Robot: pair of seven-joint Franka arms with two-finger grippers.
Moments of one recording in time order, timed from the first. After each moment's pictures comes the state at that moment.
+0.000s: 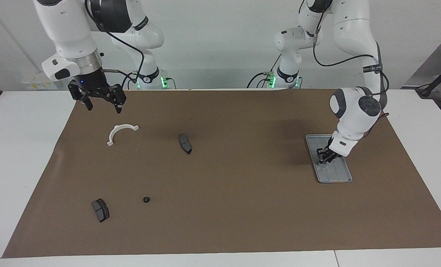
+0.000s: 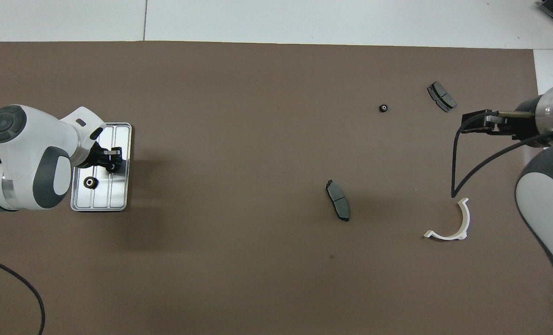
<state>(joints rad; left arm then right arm) 0.17 0.29 -0.21 -1.97 0.05 2.31 -0.12 0.03 -0.04 0.02 -1.69 -0.06 1.70 0.19</state>
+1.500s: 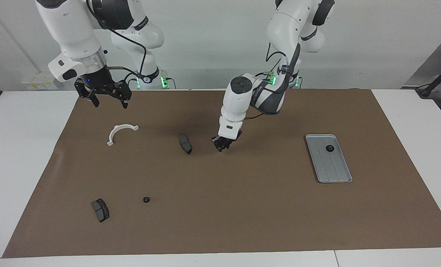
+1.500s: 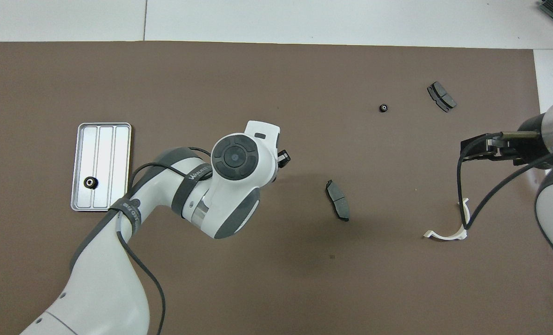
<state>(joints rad) -0.52 0.41 -0.24 -1.81 -0.01 2.36 -1.16 0.04 -0.05 0.03 -1.69 -0.02 1.64 0.15</state>
